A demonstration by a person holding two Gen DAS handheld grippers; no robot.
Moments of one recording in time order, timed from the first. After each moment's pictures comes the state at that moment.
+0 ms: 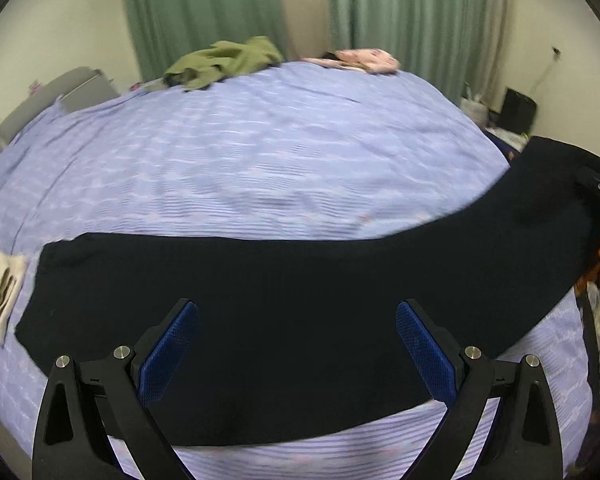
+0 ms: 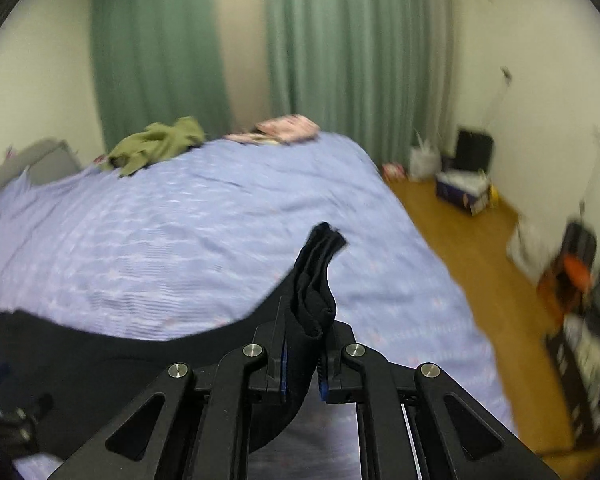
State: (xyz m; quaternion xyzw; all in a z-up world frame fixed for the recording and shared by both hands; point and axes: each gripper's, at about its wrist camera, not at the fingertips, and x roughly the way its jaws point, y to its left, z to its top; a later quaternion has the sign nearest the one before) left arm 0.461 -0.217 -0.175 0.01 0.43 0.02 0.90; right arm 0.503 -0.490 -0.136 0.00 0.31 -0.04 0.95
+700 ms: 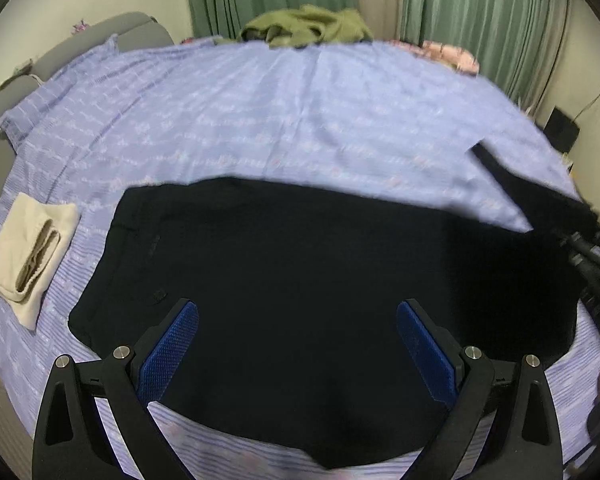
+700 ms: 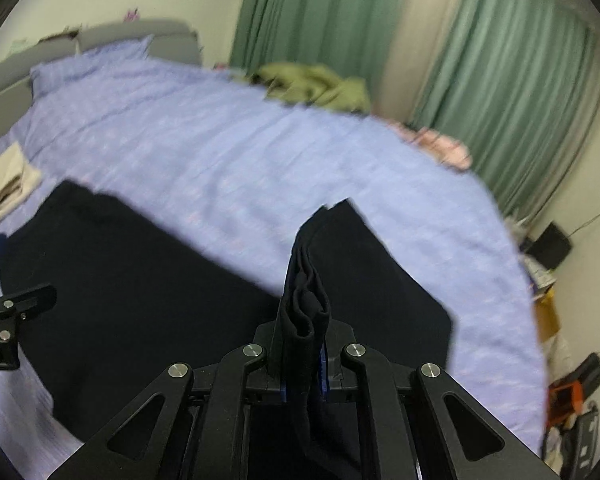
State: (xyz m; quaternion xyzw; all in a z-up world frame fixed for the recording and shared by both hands) left arm 0.452 0.048 -0.216 -0.03 0.48 0.07 0.87; right arm 0.510 -0.132 -0.207 -0.18 0.37 0.11 0.90
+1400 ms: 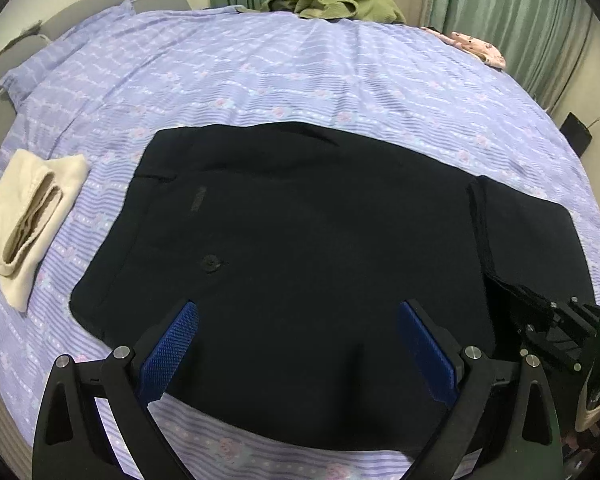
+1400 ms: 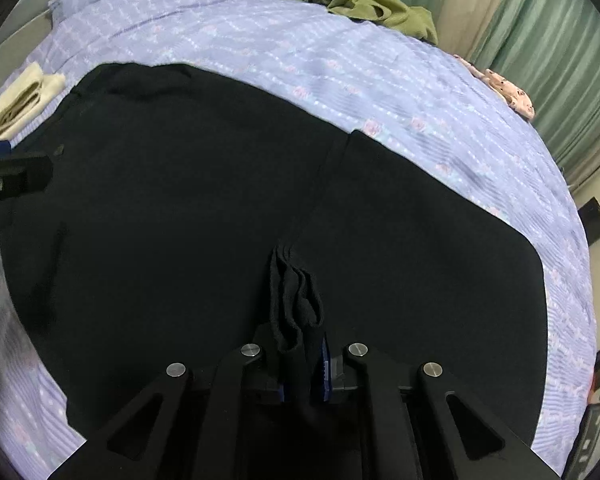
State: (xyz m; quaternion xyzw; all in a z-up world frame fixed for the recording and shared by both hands) left arm 0.440 0.126 -0.262 -0.06 0.50 0.09 0.86; right arm 0.476 -0.060 -0.314 -0.21 0.48 0.15 0.84
